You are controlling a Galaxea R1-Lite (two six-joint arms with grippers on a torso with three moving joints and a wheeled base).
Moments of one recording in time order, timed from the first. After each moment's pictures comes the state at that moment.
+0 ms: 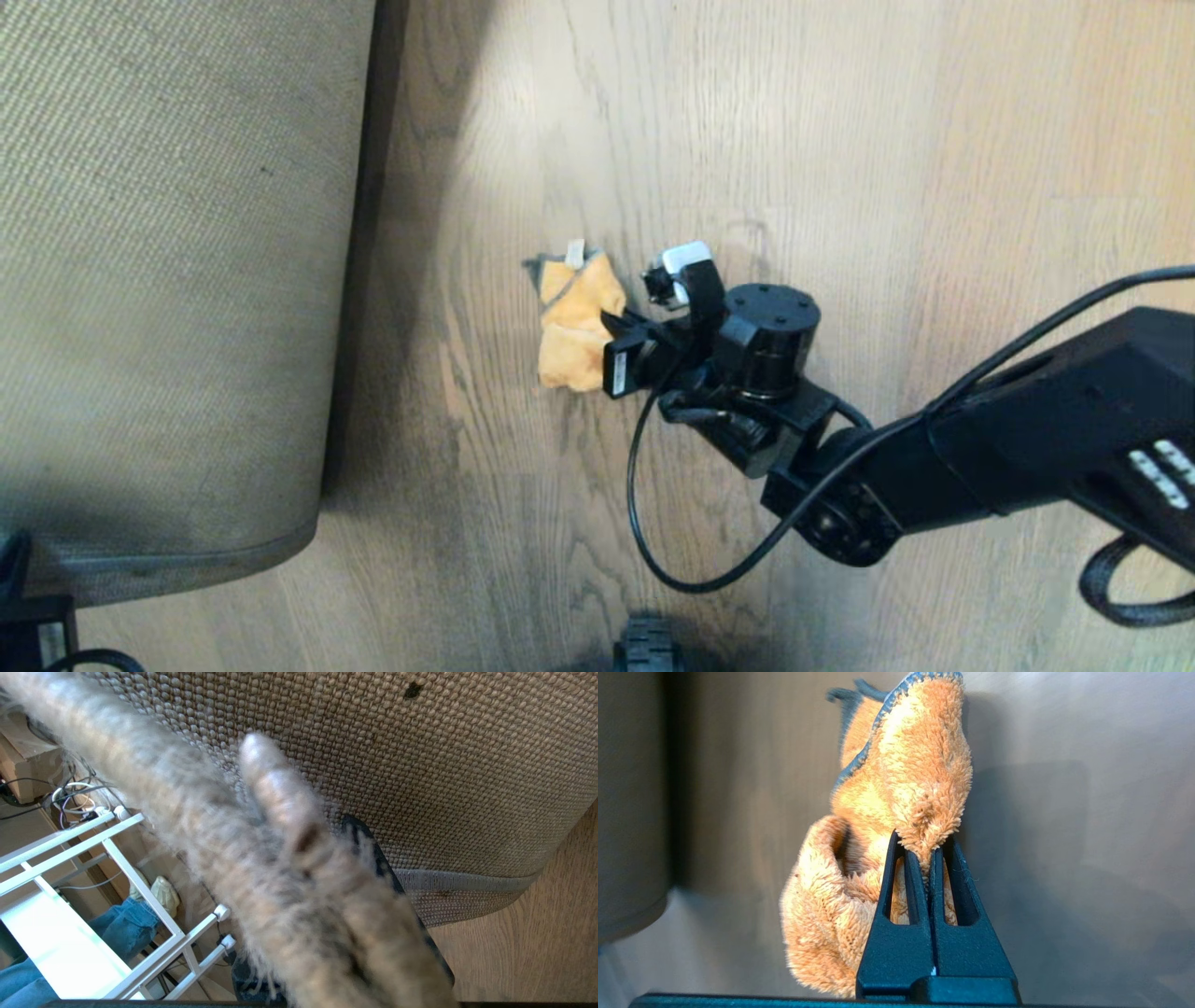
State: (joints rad) left arm -0.14 0.85 0.00 -0.70 0.73 0.29; right arm 0.76 2.11 -1.14 -1.06 -0.15 -0.01
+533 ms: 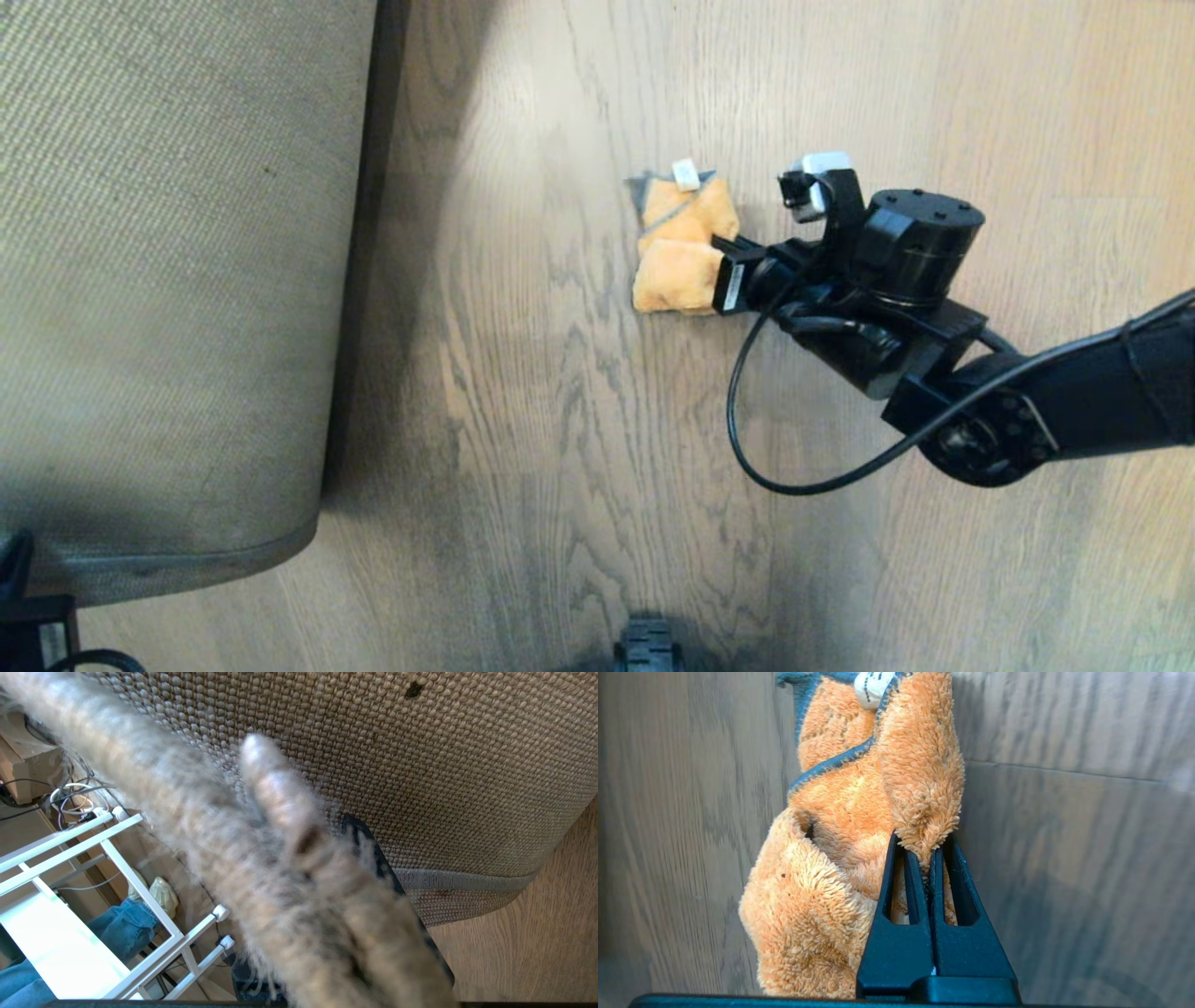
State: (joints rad) left arm -0.15 0.85 0.00 -0.70 0.73 0.29; right arm 0.57 1.92 -1.12 -0.95 -0.14 -0.01
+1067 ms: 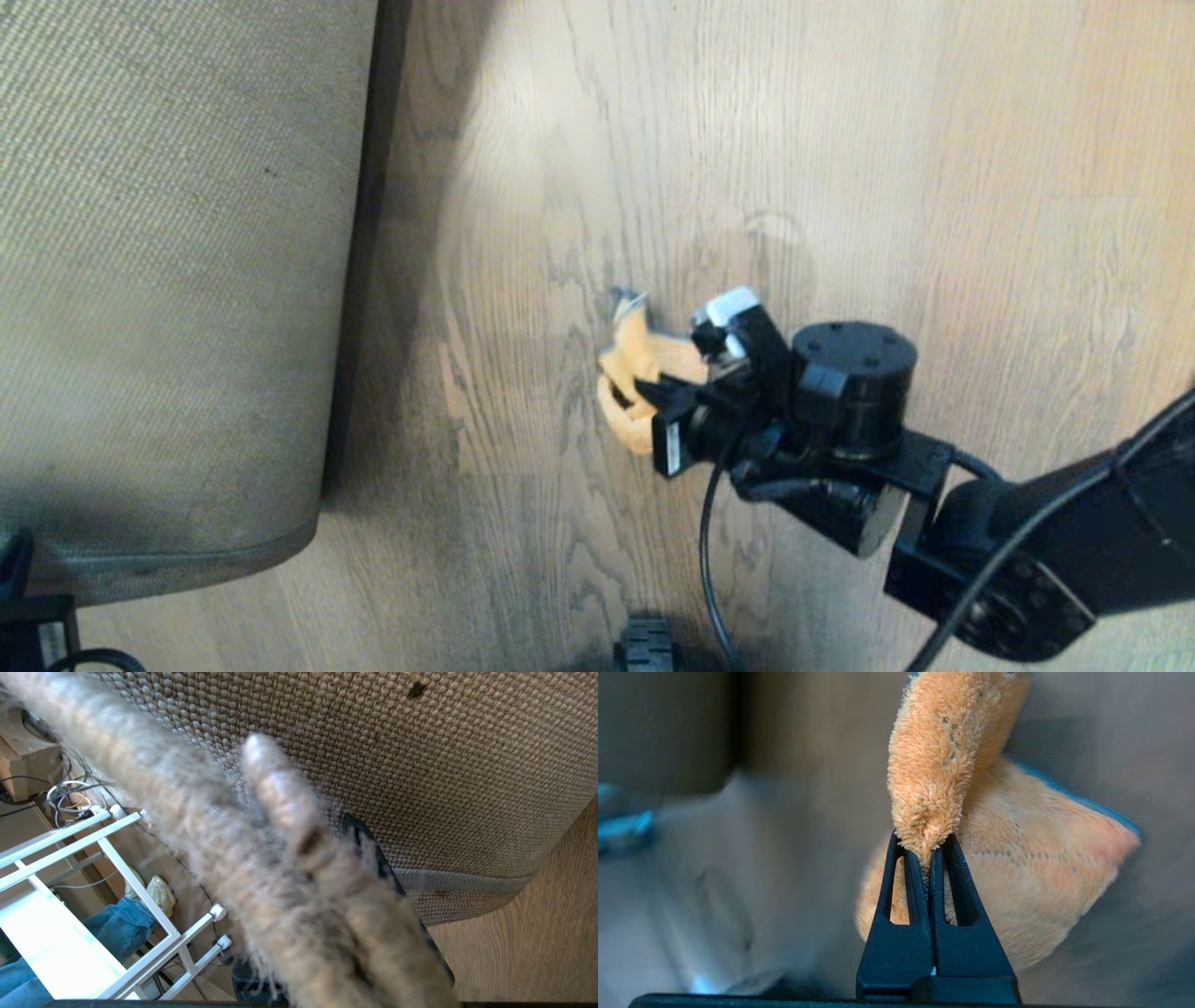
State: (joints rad) left arm -0.14 0.85 0.00 -0.70 0.73 0.28; right arm 0.83 1.90 -0.81 -0.97 -0.12 -0.01
